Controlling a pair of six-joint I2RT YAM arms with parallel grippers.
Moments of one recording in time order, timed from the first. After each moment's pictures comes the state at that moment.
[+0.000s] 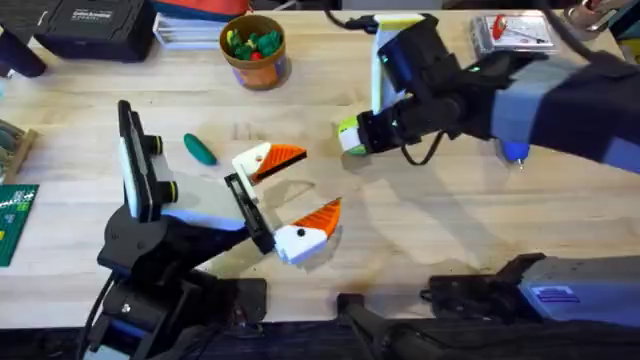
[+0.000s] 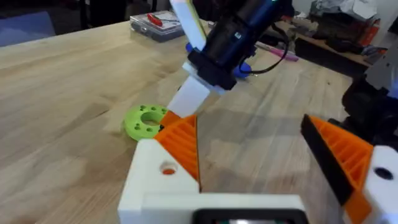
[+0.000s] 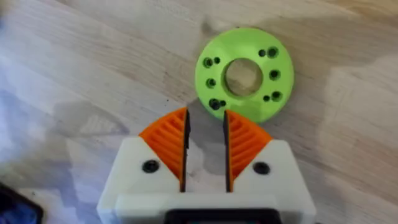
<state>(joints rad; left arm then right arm) -0.32 0.01 0.01 -0.06 0.74 -0.18 0.56 1.52 0.95 -0.53 -0.14 0.28</state>
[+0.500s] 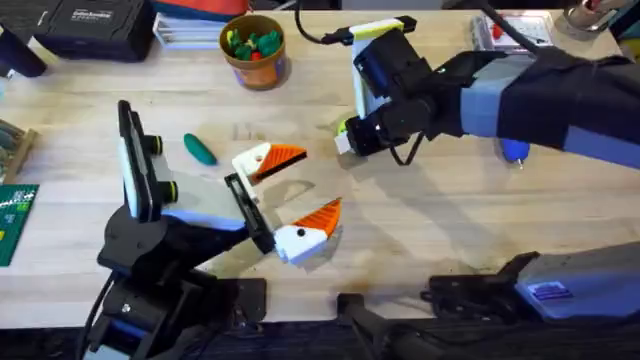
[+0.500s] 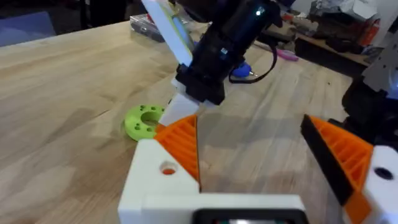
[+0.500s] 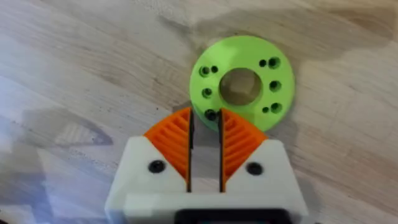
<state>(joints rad) -0.32 0.01 0.01 -0.06 0.74 -0.18 0.61 1.62 1.00 -0.55 -0.04 0.26</state>
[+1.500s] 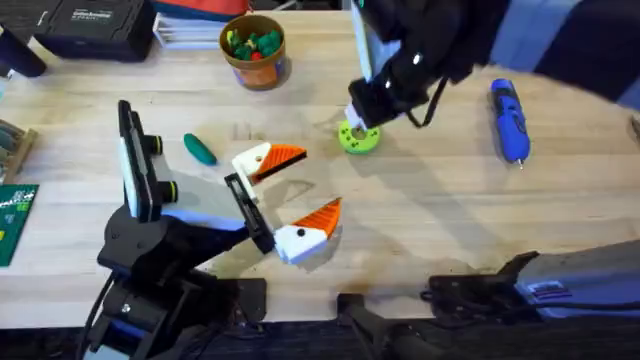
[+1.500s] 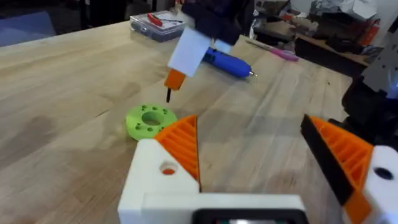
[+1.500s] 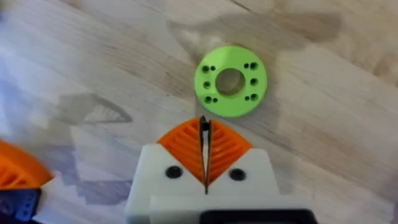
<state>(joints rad) -0.32 0.01 0.01 -0.06 0.74 -0.18 0.61 1.63 1.37 -1.00 -0.01 0.19</state>
